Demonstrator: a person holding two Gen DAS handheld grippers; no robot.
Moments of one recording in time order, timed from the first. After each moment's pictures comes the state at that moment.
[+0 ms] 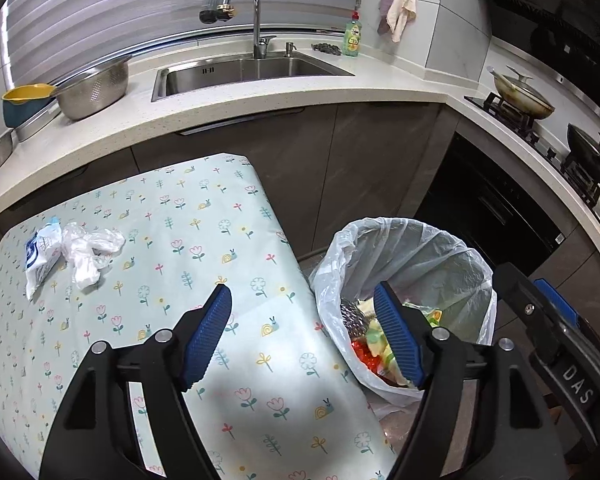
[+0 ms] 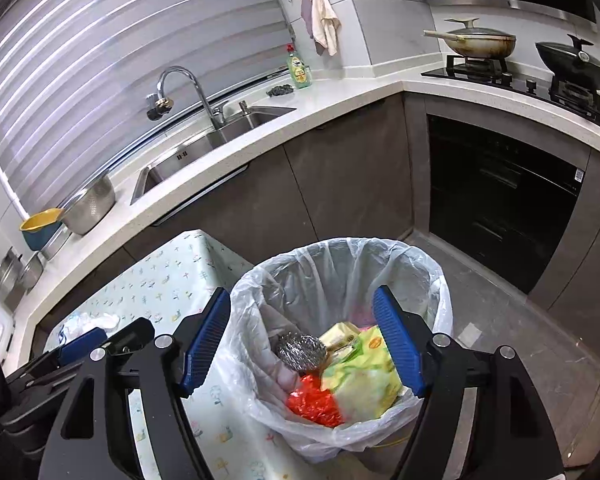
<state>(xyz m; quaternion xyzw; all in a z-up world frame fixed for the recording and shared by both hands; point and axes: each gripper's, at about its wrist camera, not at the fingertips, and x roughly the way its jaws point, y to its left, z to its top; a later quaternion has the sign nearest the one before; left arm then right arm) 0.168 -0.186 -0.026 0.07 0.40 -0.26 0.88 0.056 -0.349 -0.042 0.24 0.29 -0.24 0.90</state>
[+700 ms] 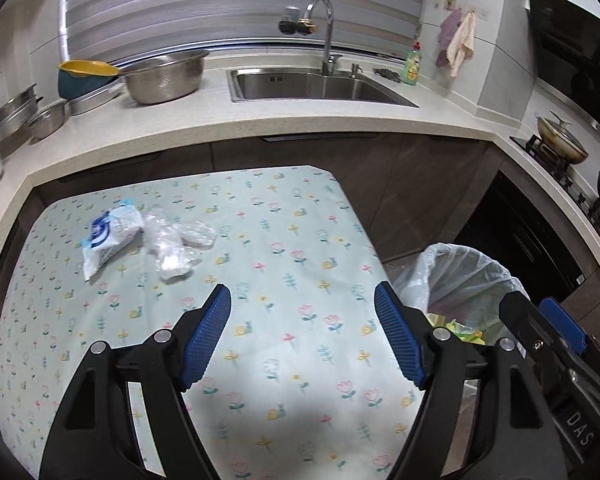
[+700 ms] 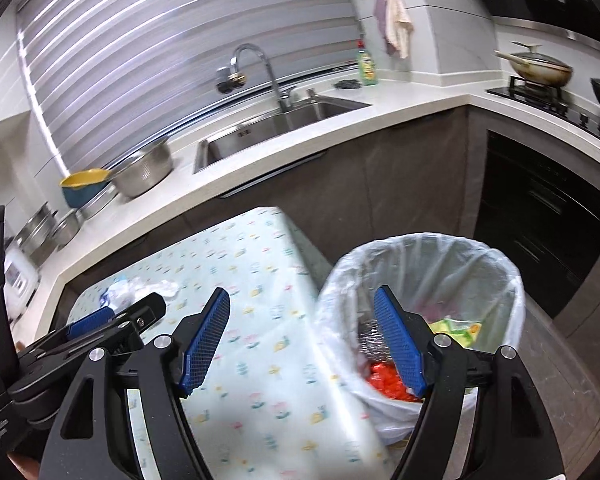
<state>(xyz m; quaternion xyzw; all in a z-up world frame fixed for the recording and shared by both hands) 0.192 -0.085 -0.011 0.03 0.39 -0.19 0.90 0.094 -0.255 -0.020 0.20 0.30 -0.15 0.92</state>
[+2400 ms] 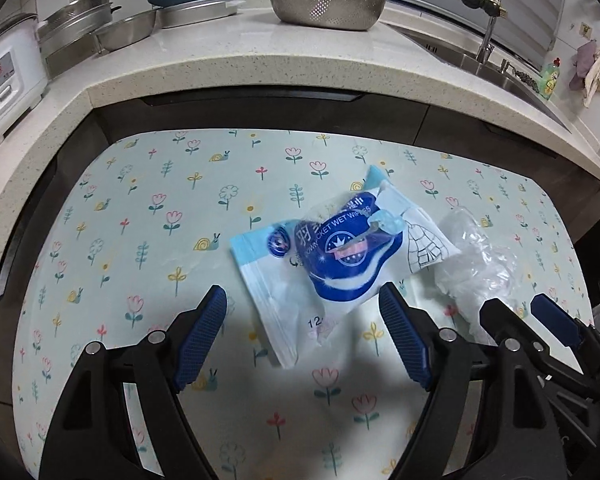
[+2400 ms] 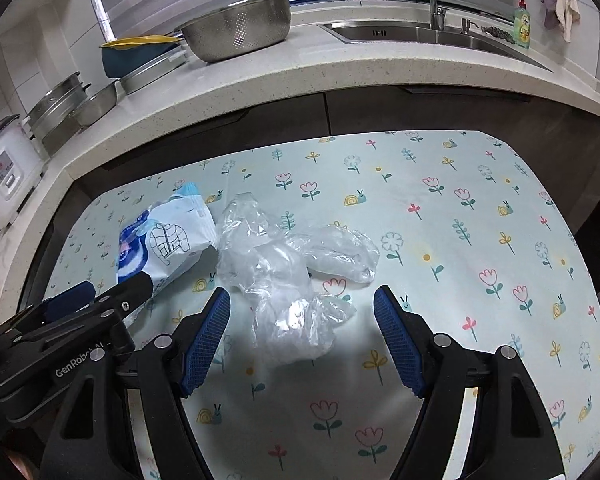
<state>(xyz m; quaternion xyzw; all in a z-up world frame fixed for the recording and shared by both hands) 0.383 0.117 -0.126 -0.01 0.46 -0.06 0.89 0.352 -0.059 -0.136 0.12 0.43 -0.03 0.89</state>
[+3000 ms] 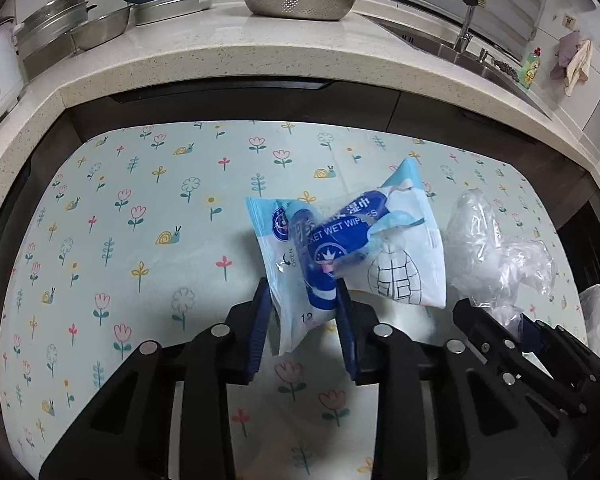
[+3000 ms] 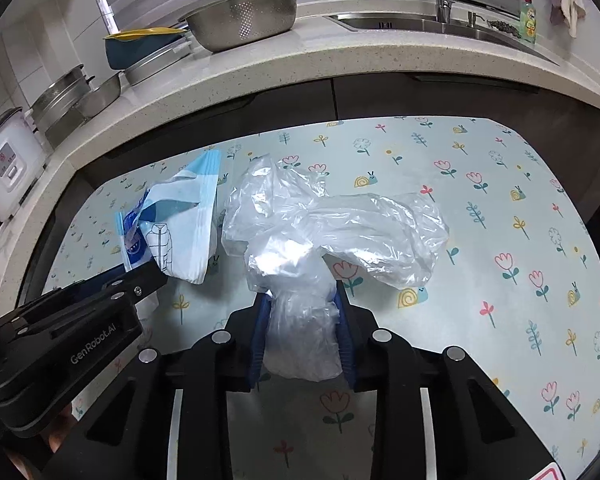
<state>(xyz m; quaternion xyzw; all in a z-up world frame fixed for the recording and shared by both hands) 0.375 0.103 -0.125 -0.02 0.47 -0.10 0.88 0.338 -0.056 -0.139 0.12 0.44 -0.02 0.89</state>
